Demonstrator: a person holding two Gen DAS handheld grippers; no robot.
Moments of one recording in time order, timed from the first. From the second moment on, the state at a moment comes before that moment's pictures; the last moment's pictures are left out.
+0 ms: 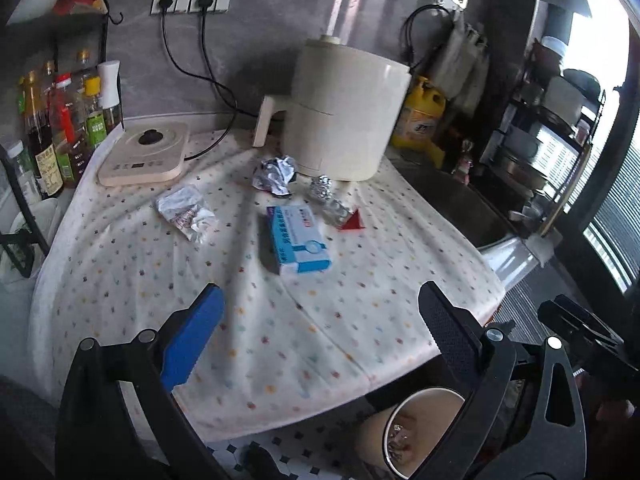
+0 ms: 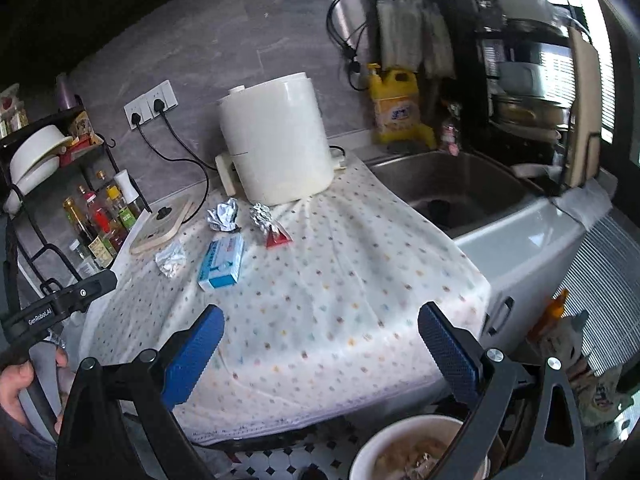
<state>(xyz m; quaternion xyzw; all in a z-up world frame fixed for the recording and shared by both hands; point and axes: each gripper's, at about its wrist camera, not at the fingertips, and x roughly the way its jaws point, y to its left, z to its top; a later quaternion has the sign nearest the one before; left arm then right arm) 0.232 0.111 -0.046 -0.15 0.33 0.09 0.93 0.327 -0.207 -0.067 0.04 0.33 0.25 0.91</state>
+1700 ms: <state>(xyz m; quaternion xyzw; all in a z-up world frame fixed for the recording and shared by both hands) 0.345 0.320 -0.150 -0.21 0.42 0.16 0.87 0.426 0.047 -0.149 -0.06 0.42 0.29 0.86</state>
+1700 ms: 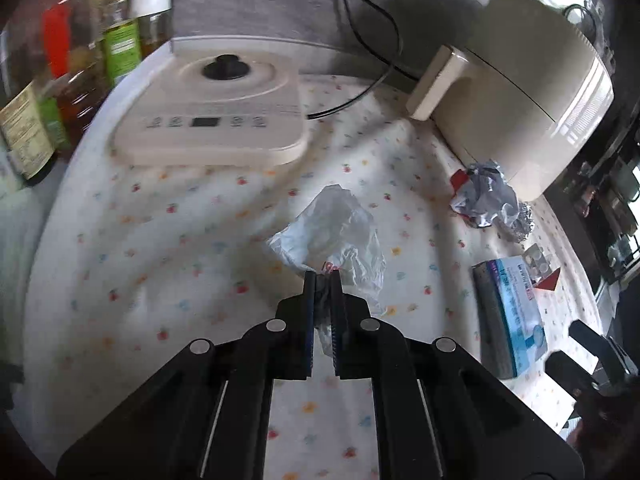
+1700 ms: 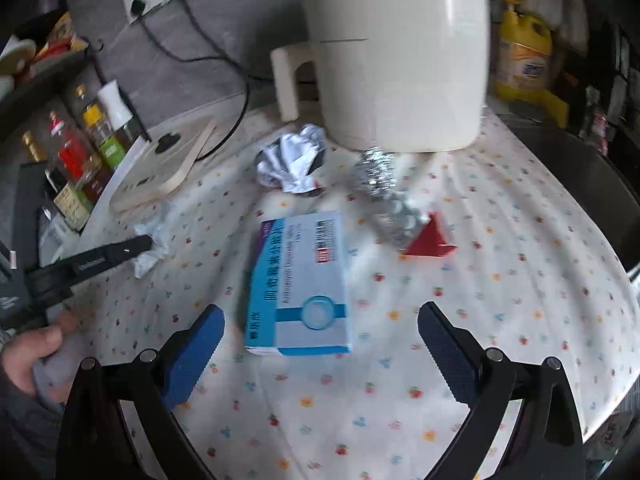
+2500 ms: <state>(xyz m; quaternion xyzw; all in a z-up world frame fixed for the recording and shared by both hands) 0.264 0.279 -0.121 -0.20 0.39 0.18 0.88 0.391 0.038 -0.146 -0.09 0.41 0.31 0.85</state>
